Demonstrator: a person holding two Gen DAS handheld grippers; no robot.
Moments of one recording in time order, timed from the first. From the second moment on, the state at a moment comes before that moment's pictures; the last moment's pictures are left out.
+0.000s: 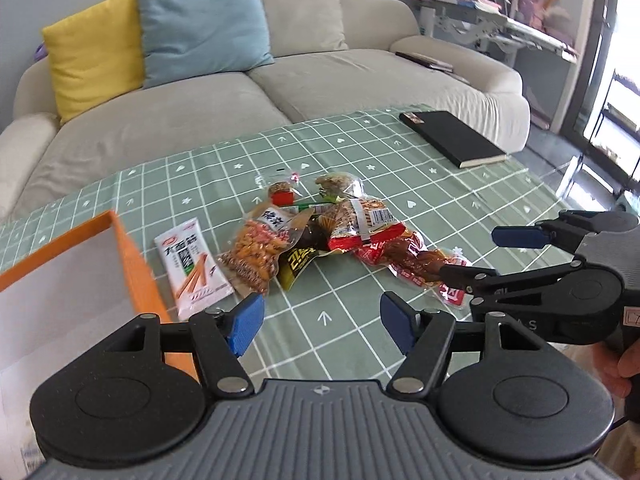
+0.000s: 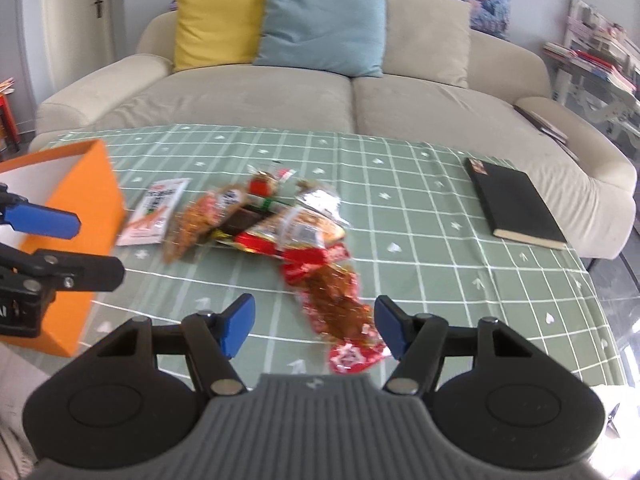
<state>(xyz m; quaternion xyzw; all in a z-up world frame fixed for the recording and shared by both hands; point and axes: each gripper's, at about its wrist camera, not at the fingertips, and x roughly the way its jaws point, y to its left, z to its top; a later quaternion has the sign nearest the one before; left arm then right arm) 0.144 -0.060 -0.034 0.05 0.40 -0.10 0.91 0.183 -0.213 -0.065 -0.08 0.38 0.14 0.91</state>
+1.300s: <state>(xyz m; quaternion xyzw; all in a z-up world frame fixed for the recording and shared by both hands) 0.196 -0.110 -0.117 0.22 0.37 -0.05 0.90 0.252 -0.210 -0.140 -0.12 0.41 0.15 0.89</state>
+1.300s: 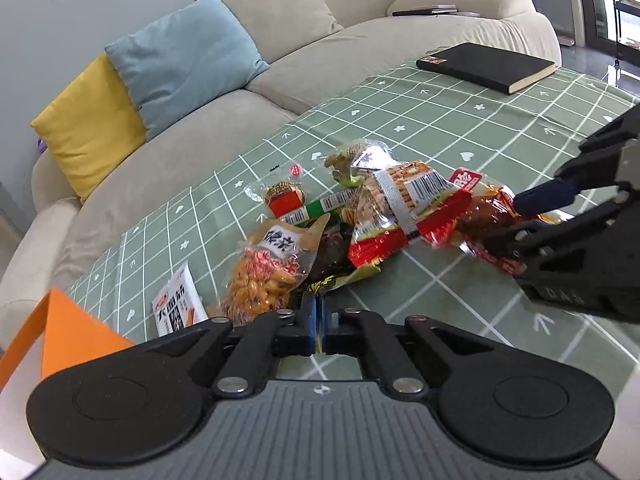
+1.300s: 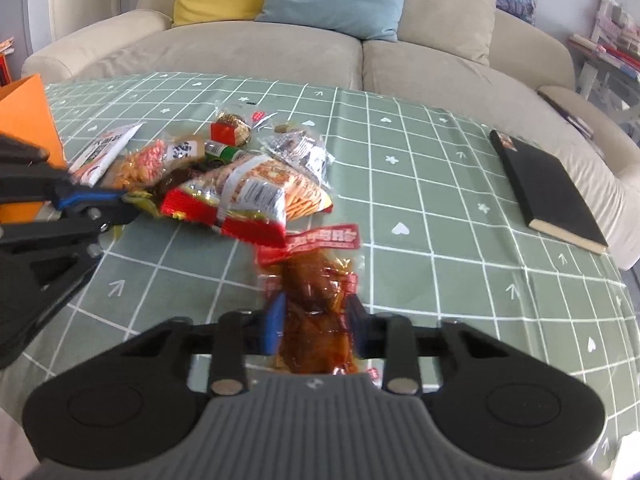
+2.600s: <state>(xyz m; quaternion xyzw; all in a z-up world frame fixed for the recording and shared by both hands) 0.133 -0.085 -0.062 -0.01 0.43 -0.13 0.89 0.184 -0.239 -0.121 0.01 0.50 0.15 0.85</state>
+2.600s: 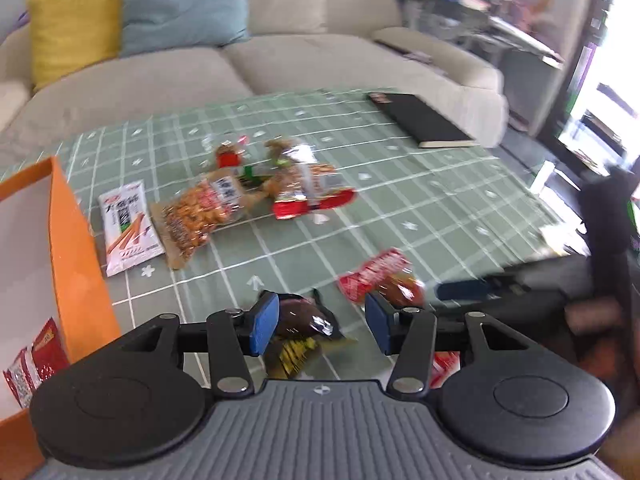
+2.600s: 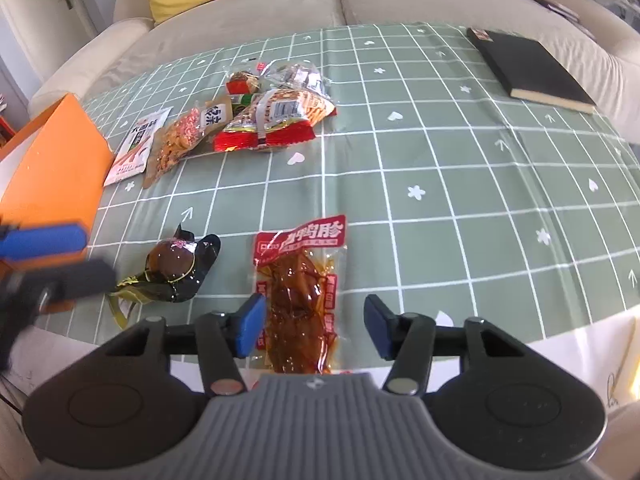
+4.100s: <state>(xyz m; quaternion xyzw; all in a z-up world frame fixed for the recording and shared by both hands) 0.155 -0.086 -0.094 -0.04 0.45 -0.07 0.89 0.187 -0.211 -0.127 -0.08 0.46 0.17 0.87</state>
